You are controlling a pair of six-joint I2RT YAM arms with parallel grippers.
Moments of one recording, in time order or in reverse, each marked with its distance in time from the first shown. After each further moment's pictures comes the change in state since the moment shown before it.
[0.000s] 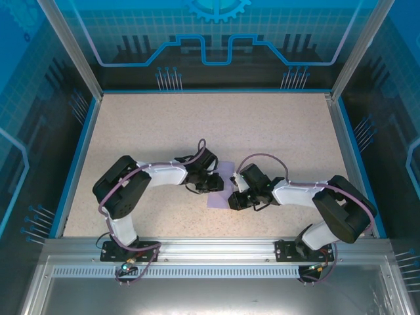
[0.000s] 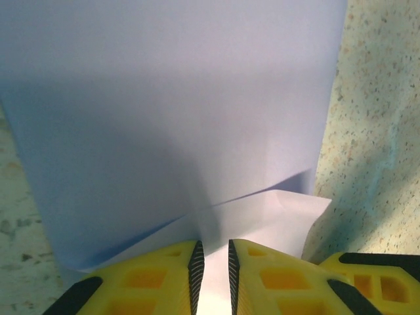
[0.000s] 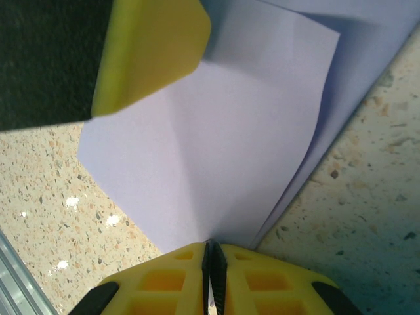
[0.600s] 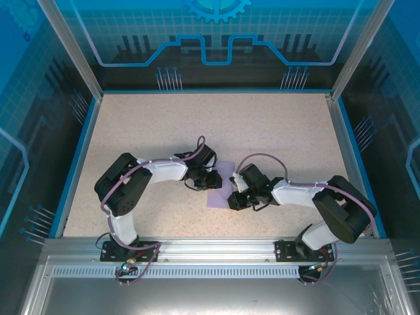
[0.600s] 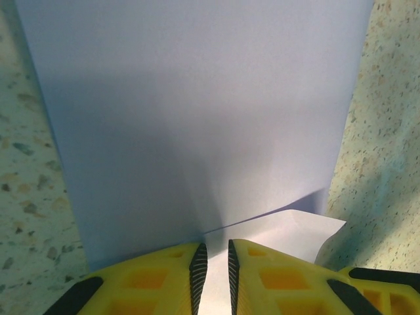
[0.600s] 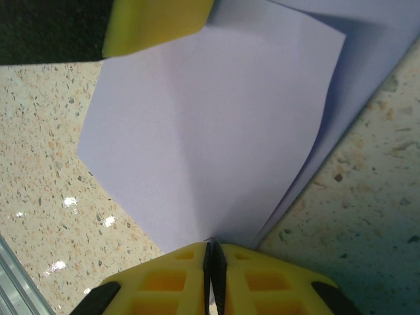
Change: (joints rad) left arm 0.032 0.028 0.047 -0.056 0.004 0.045; right arm 0.008 -0.001 0.007 -0.008 0.011 0.000
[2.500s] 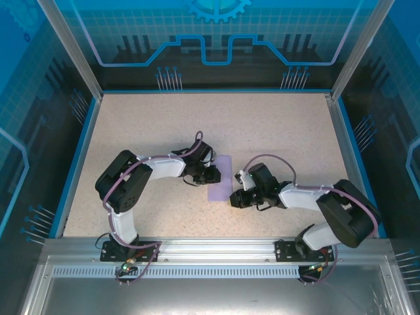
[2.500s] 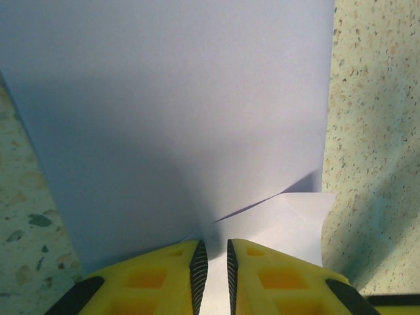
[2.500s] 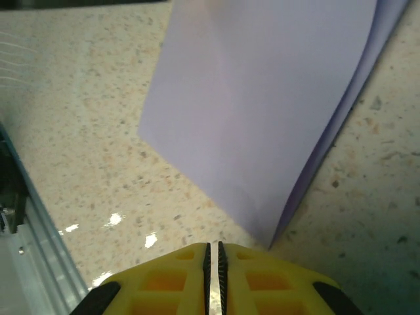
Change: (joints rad) left arm 0.053 0.024 0.007 0.063 0.019 0.059; right arm -0.091 -0.077 -0.099 0.172 -0.151 0.046
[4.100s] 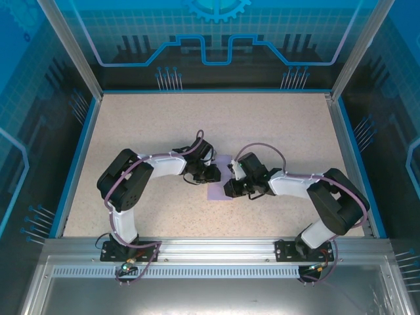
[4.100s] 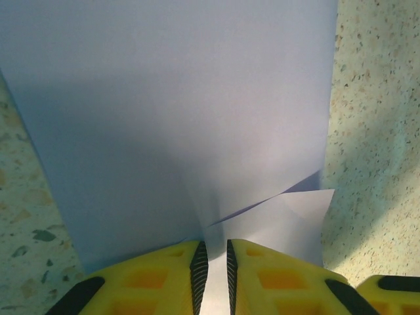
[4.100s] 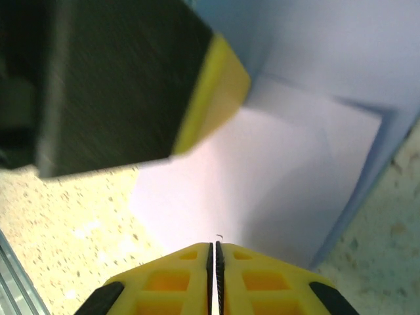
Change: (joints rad) left arm 0.007 0.020 0.035 -0.038 0.008 0.027; right arm 0.026 0.151 0.204 -0.119 0.121 -0.026
